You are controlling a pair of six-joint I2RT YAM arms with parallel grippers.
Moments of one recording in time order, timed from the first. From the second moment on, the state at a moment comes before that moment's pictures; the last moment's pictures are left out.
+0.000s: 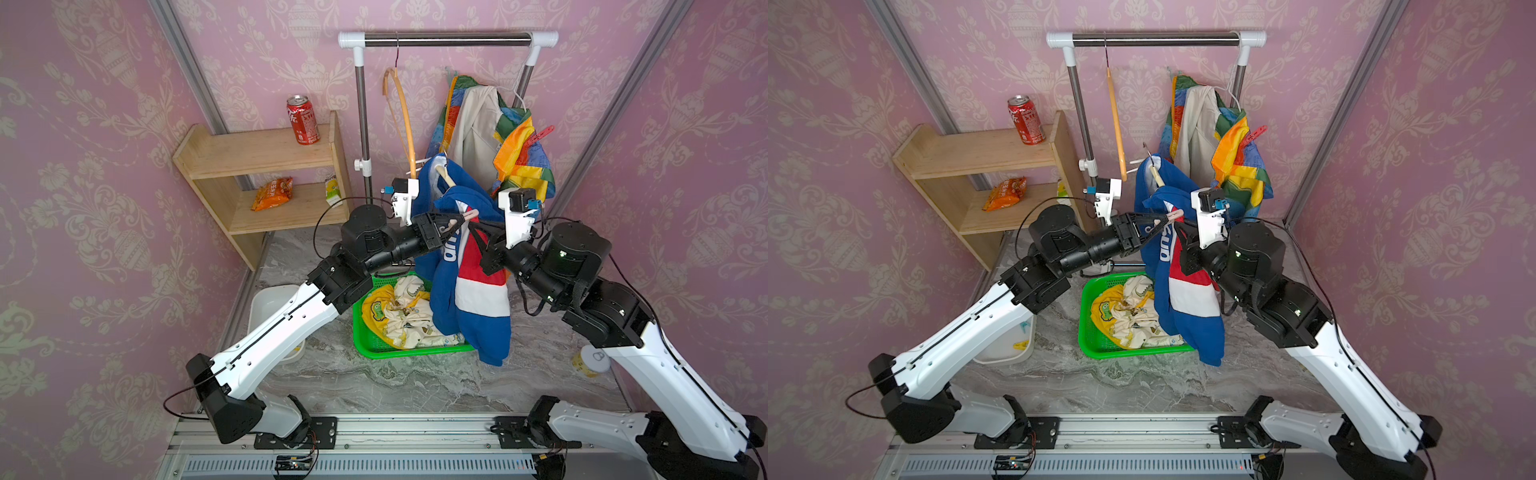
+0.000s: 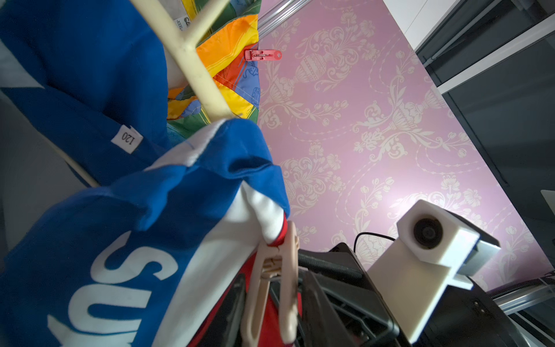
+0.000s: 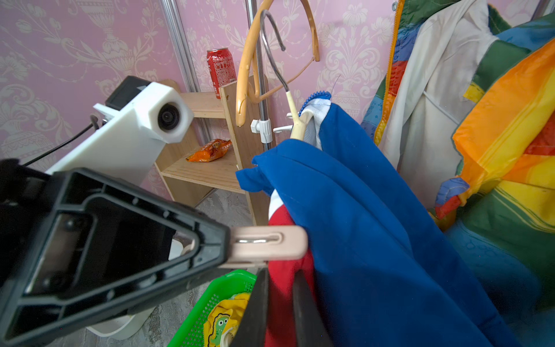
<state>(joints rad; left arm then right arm) -0.78 1.43 1.58 -0.07 0.32 -1.04 0.73 1.10 1.55 -0.54 0.24 0.10</state>
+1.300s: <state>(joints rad) -0.76 0.63 1.19 -1.00 -0.68 -0.92 0.70 1.11 1.58 -0.55 0.42 0.03</state>
